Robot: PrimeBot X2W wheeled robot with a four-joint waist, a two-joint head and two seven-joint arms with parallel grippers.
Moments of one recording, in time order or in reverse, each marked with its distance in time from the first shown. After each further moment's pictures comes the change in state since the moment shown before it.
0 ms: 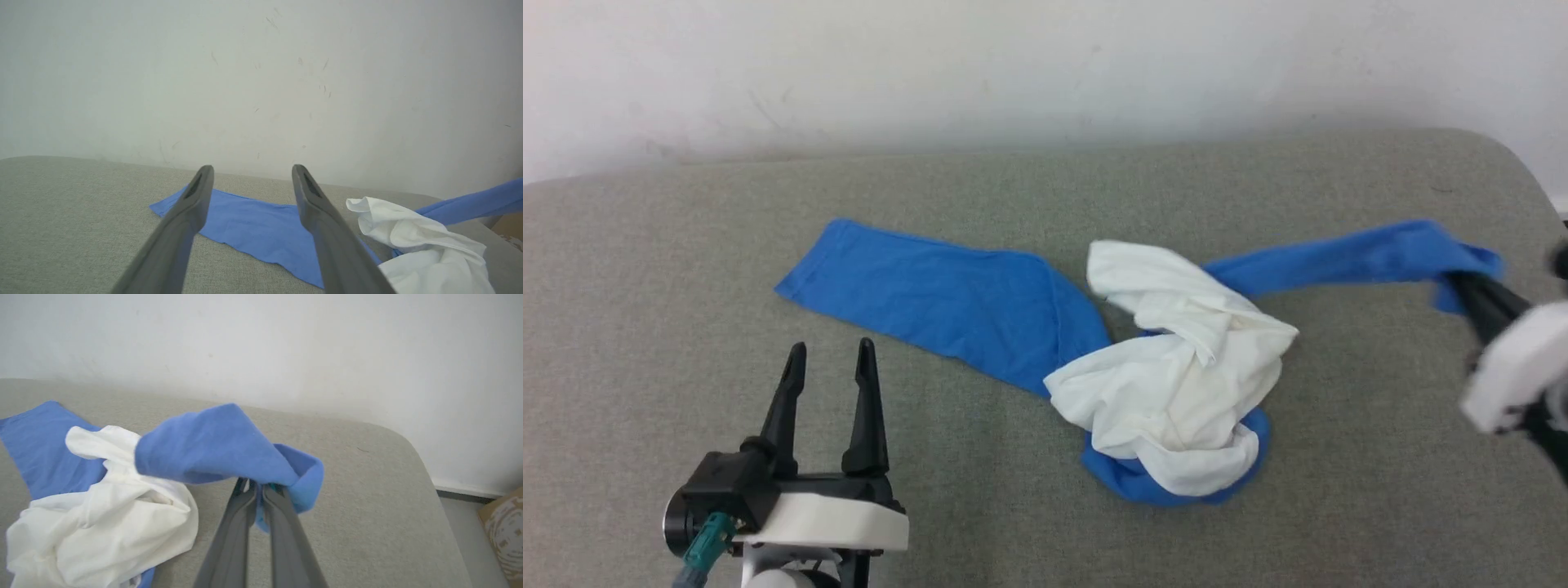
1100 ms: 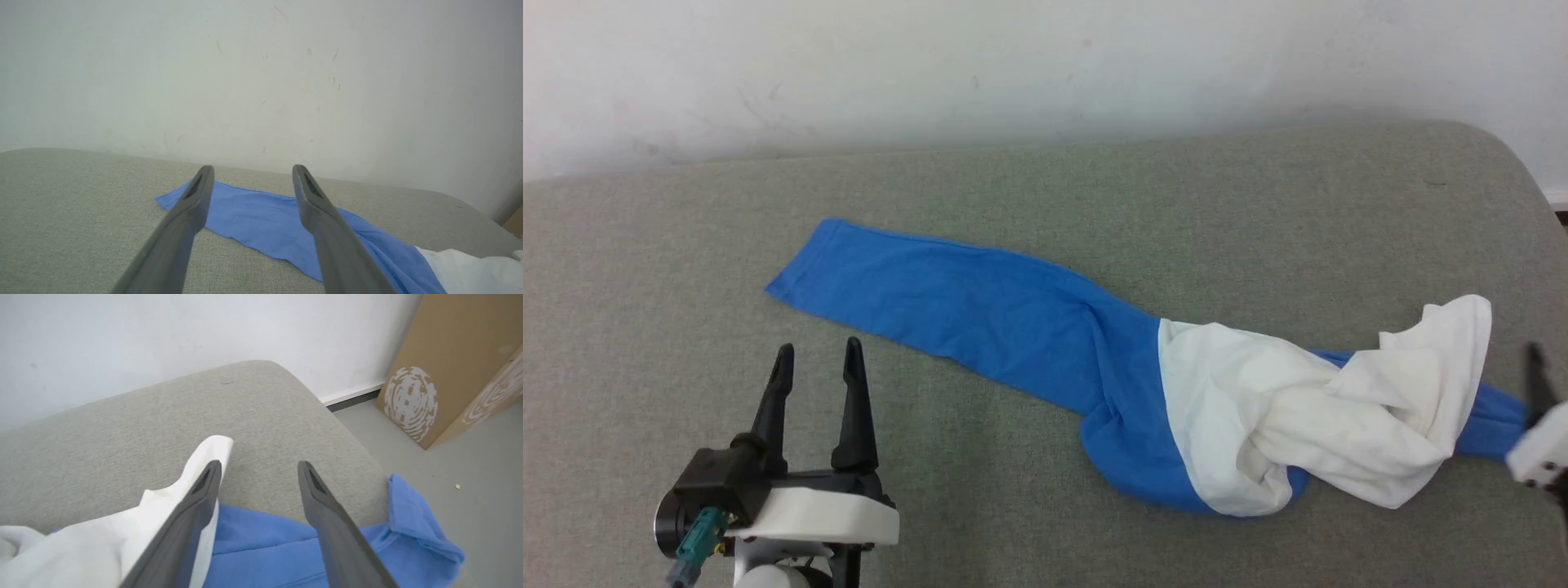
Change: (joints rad) left arm -0.015 -0.001 0.021 0.033 0.002 0.008 0.000; right arm 0.075 0.259 -0.533 0.277 -0.277 0.000 -0.201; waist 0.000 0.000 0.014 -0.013
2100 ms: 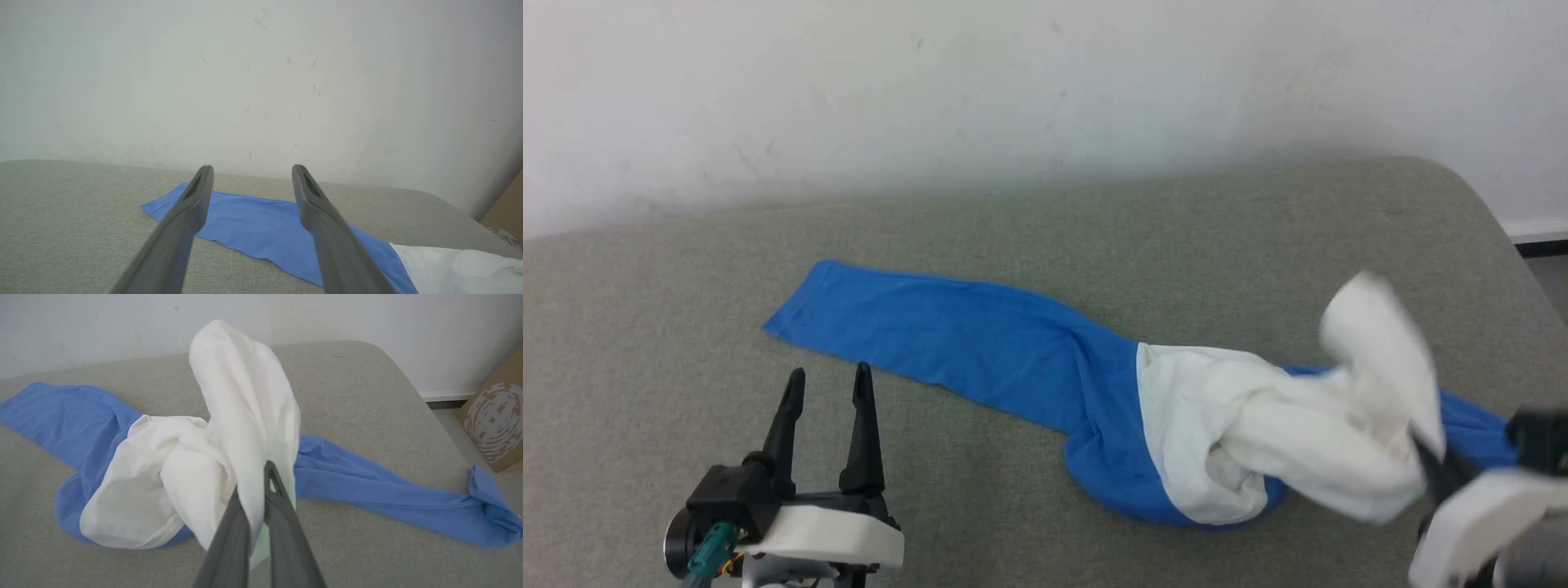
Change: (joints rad) left arm 0.028 0.000 -0.008 0.027 0.000 -0.009 0.000; right arm 0.286 0.057 0.290 -0.532 0.055 0.000 0.297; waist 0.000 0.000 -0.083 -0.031
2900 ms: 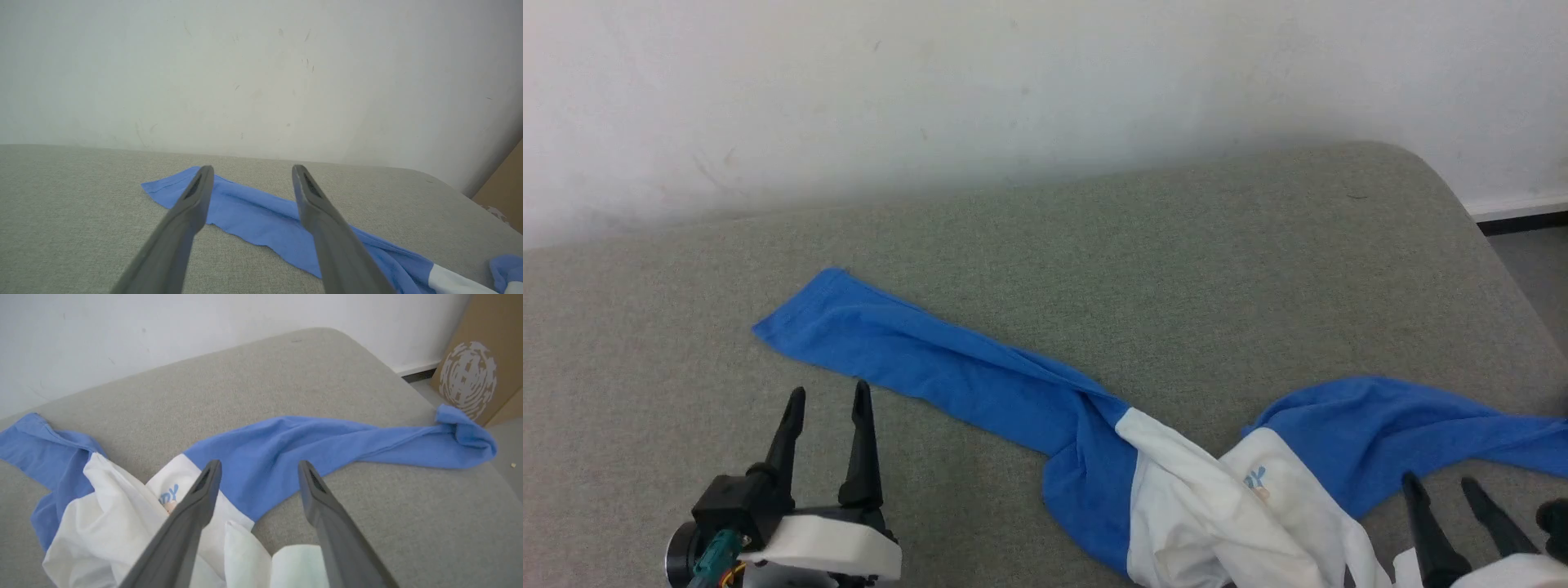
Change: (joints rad) left arm 0.015 0.000 0.015 0.043 0.007 -0.007 0.000; right arm 0.232 0.071 -0.036 -0.017 0.057 0.000 -0.169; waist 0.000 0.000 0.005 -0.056
